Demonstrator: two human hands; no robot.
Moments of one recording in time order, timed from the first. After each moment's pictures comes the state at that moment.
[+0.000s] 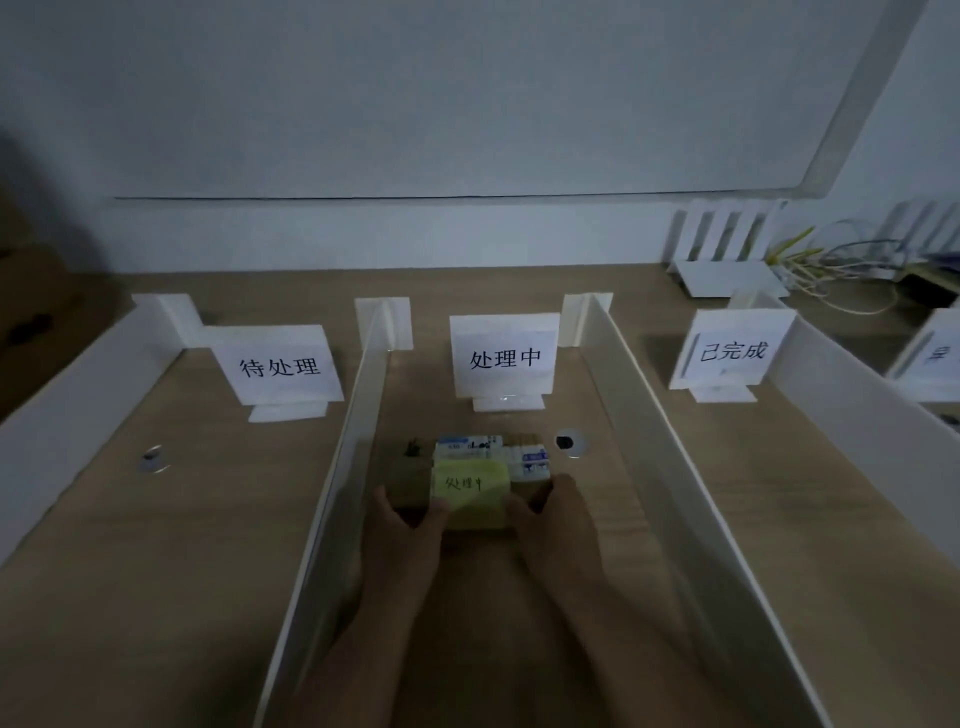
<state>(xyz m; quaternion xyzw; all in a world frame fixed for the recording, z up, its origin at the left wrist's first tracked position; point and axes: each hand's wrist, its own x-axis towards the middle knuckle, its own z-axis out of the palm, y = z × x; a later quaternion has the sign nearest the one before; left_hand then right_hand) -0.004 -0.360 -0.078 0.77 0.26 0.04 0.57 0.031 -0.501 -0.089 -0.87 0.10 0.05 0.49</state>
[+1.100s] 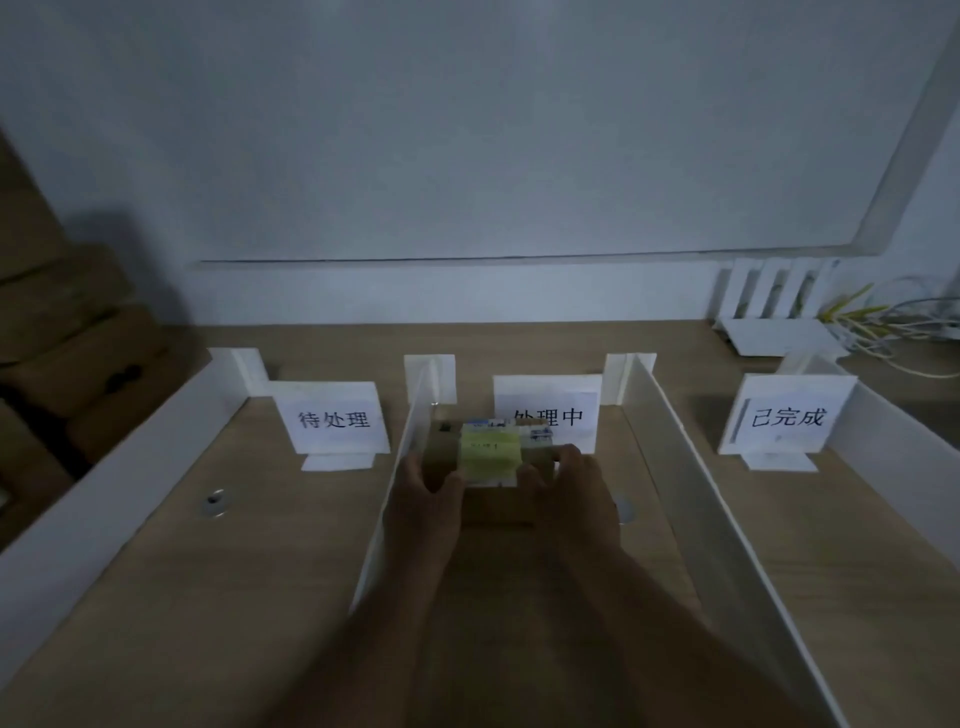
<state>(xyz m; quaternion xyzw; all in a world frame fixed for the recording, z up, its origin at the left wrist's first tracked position) 0.028 -0.344 0.004 0.80 0.25 0.13 0.52 0.076 -0.472 -0.016 -0.91 0.01 -0.05 0.41</state>
